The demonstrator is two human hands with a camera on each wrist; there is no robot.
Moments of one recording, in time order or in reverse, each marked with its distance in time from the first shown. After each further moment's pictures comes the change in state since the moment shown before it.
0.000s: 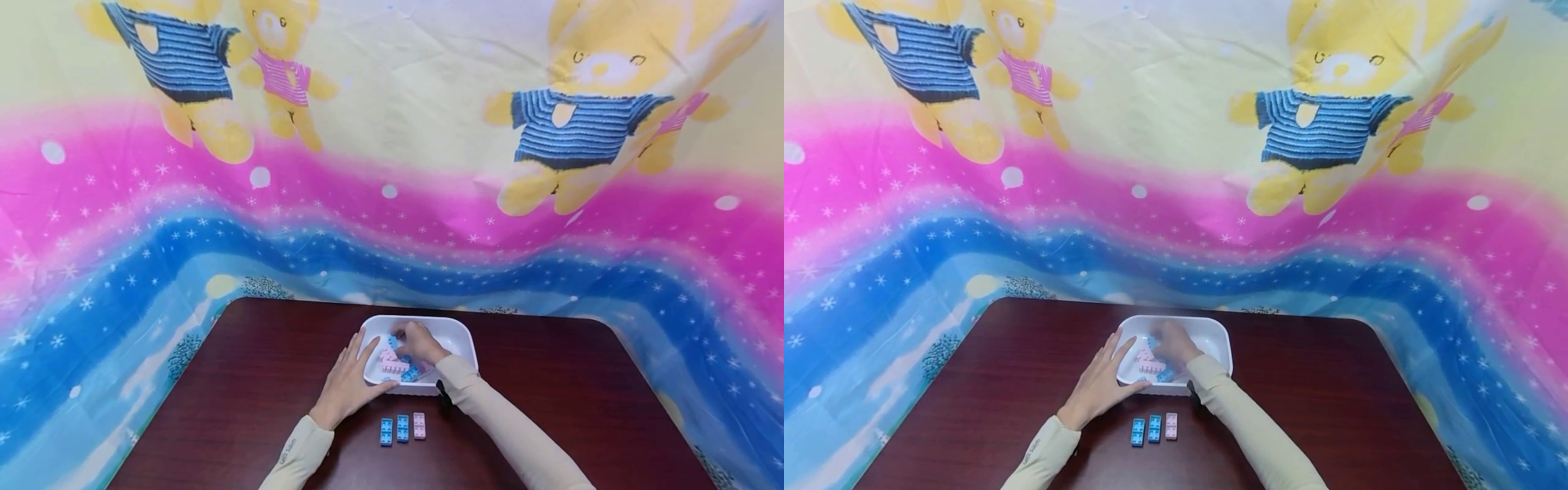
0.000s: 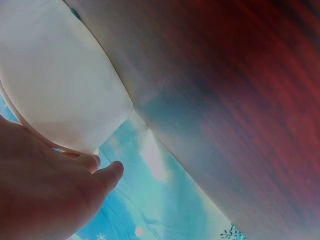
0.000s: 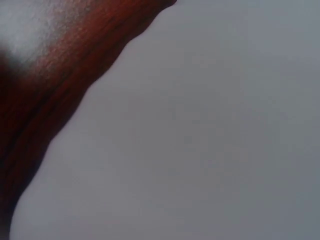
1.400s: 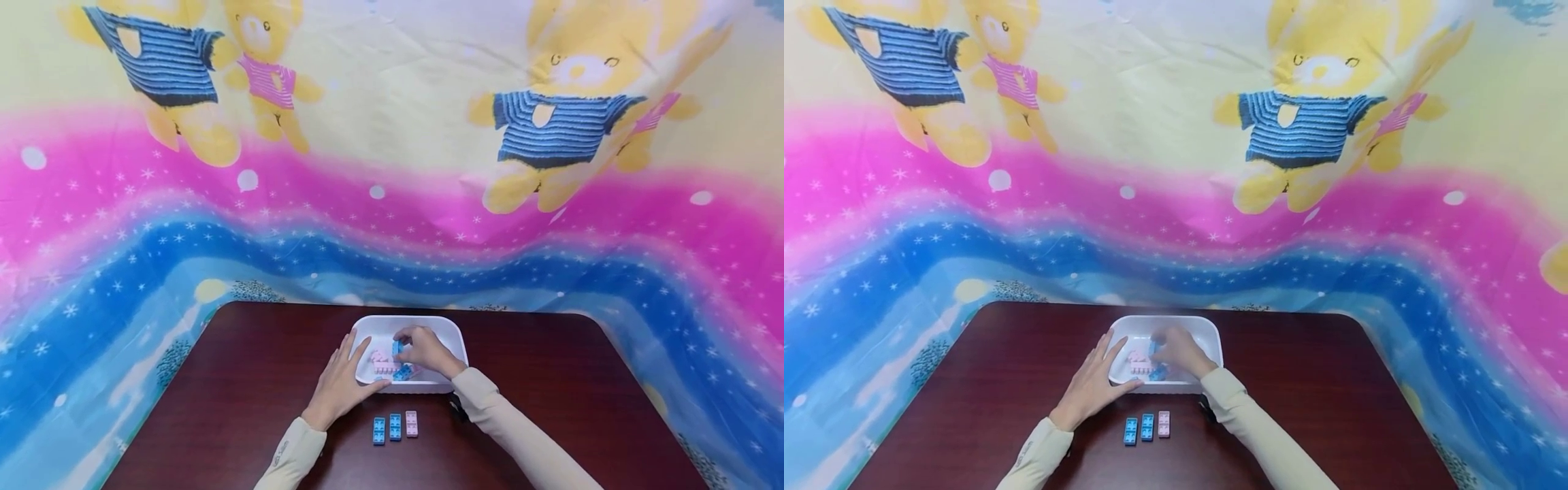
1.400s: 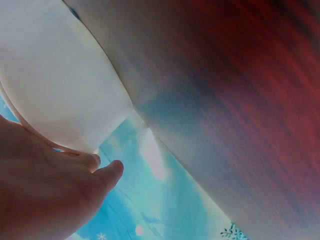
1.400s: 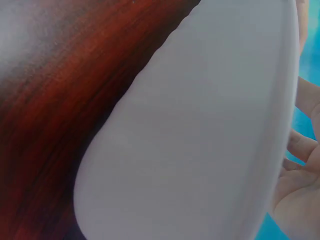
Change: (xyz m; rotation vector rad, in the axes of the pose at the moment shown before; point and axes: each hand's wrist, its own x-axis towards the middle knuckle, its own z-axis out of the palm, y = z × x) left_hand 0.001 0.003 0.000 0.006 -0.008 -0.013; right_hand -0.049 -0.013 -0.025 -0.005 0.057 -0.058
